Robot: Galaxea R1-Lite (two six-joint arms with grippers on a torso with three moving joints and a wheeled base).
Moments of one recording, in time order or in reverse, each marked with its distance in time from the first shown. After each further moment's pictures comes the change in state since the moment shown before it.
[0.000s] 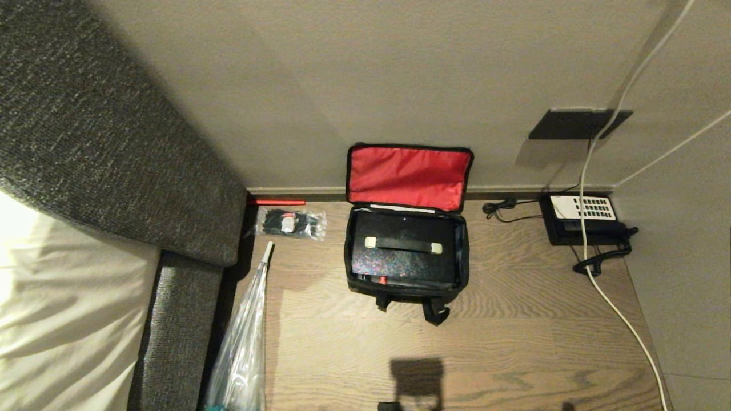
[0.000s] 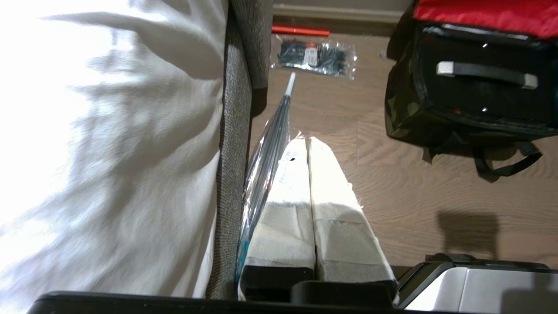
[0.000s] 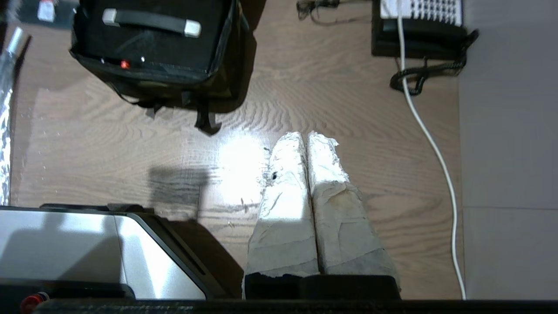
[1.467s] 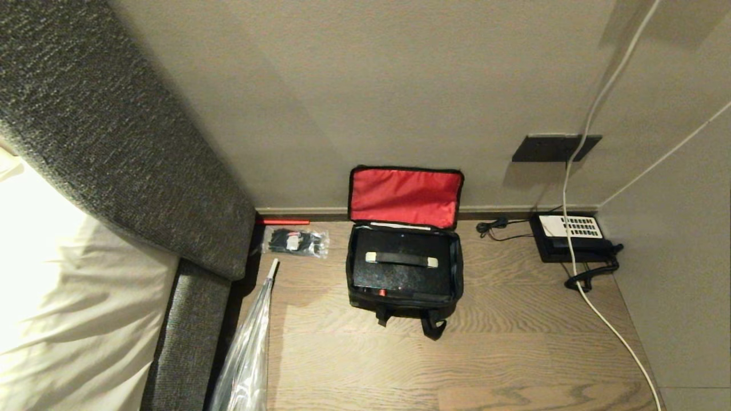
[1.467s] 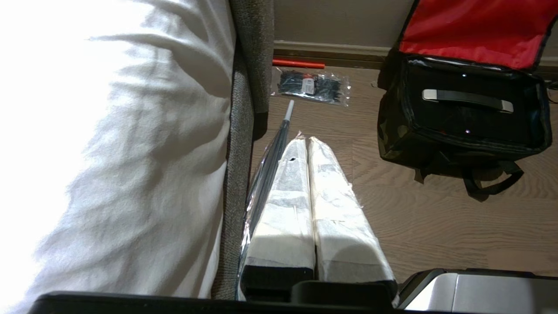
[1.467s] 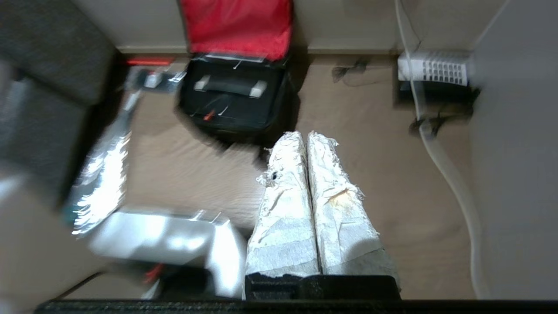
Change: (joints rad) left arm 0.001 0.000 0.000 0.000 -0.002 0.003; right arm 0.000 0.002 -0.695 0.601 0.134 0.105
